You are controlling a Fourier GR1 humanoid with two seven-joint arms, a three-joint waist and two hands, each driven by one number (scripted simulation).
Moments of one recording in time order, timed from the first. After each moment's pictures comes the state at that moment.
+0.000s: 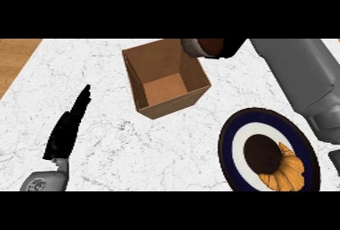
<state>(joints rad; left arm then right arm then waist) -0.10 0.16 -0.01 -1.53 -0.22 0.02 0.11 -1.32 -0.32 0.19 -0.57 0.45 0.41 -0.90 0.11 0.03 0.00</state>
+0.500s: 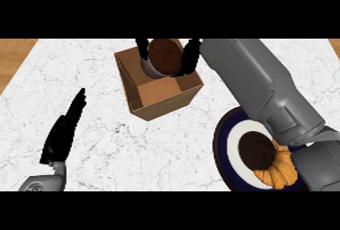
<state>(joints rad) -0.07 0.16 0.02 -1.52 -0.22 0.04 0.10 -1.41 -0.15 0.30 -0.46 0.47 0.40 -0.87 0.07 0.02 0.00</state>
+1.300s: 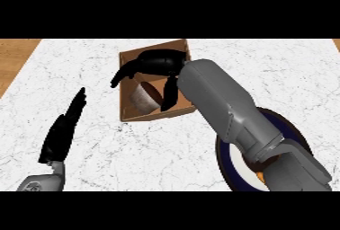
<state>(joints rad) -0.07 0.16 0.02 -1.53 -0.22 0.02 0.10 -1.33 0.00 0.48 -0.35 0.43 0.34 -0.81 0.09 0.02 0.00</state>
